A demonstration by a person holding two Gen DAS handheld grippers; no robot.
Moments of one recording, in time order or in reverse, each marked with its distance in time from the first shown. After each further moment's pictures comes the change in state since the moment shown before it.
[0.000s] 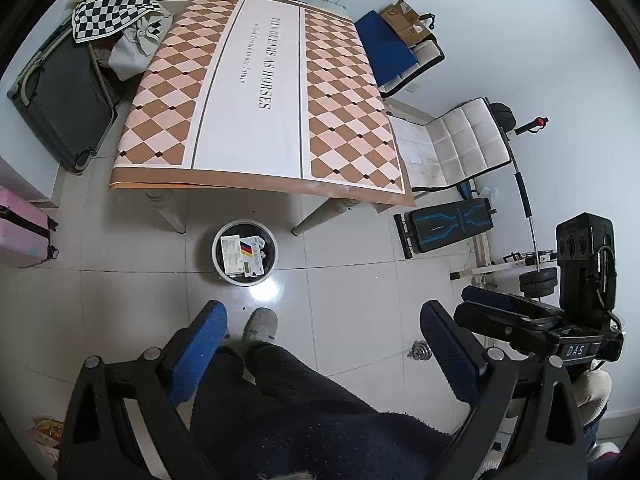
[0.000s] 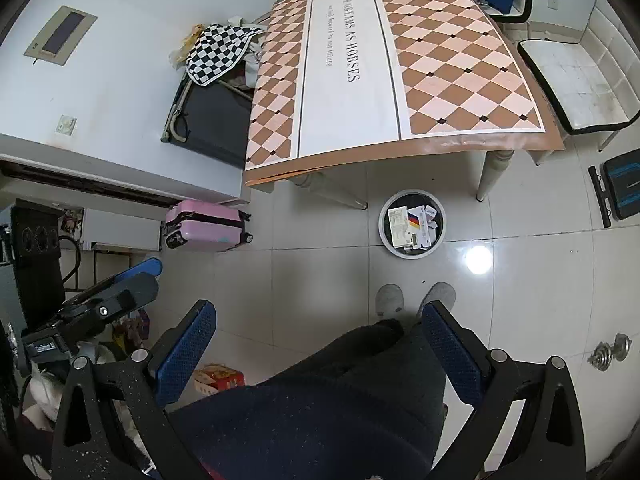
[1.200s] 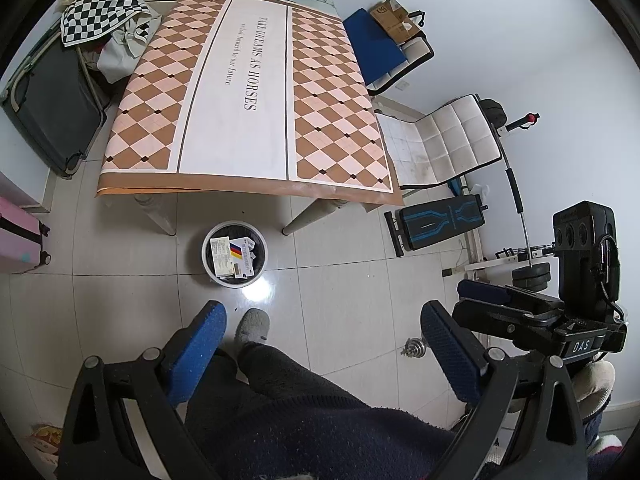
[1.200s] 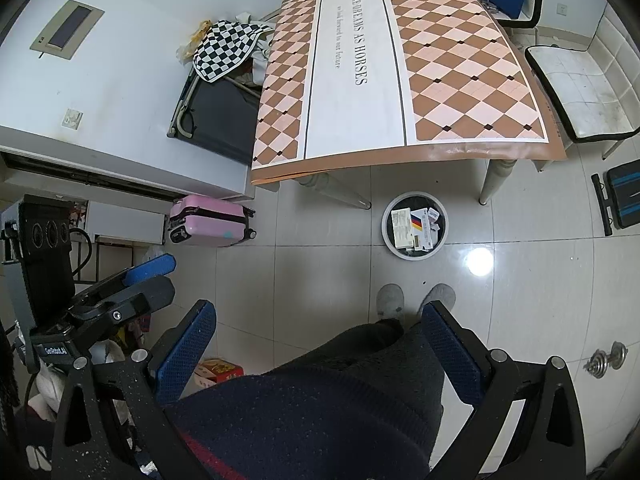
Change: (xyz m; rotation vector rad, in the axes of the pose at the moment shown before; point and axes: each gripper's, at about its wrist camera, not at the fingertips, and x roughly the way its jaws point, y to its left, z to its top) left arm 0.001 -0.014 0.003 0.019 0.005 -0.027; right arm -0.008 0.004 0.009 -0.018 0.007 0.007
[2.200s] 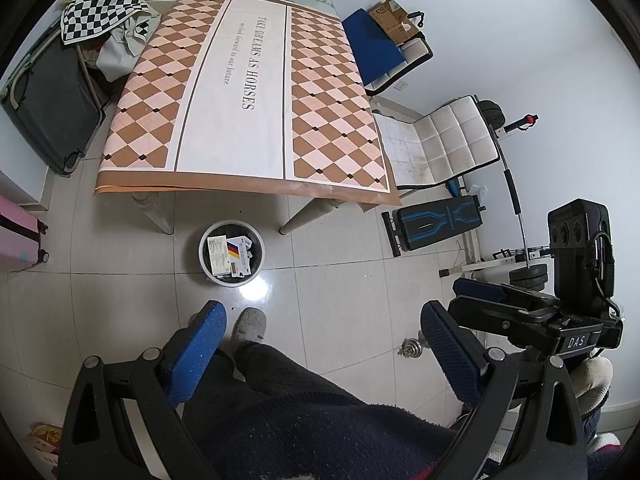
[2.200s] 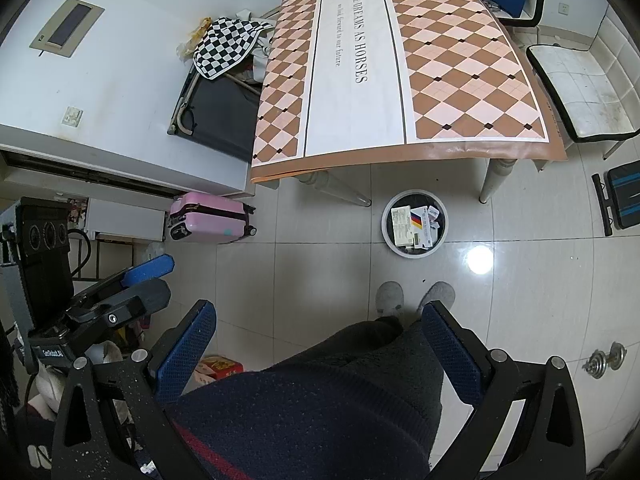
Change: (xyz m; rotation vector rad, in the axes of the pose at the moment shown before) left arm 0.001 0.000 -0.001 0.002 0.001 -0.004; right arm -0.001 -0.002 0.002 -0.002 0.010 0.004
